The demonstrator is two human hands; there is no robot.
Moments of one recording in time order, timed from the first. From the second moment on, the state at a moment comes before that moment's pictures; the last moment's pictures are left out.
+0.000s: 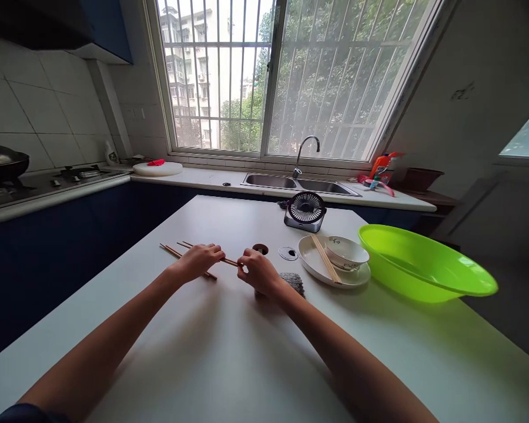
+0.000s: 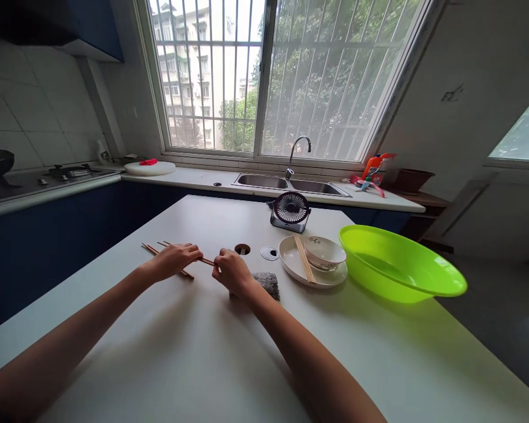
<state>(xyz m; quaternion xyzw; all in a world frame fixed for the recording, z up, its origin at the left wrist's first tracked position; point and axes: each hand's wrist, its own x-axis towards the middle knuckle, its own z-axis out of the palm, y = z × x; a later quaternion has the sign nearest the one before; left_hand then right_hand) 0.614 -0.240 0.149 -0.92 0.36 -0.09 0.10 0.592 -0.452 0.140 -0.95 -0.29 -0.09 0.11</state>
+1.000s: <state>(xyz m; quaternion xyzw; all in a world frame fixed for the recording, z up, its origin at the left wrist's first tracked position) 0.607 -0.385 0.163 -0.84 0.45 -0.26 0.16 0.554 -0.590 0.122 -0.91 -0.26 -0.28 0.15</state>
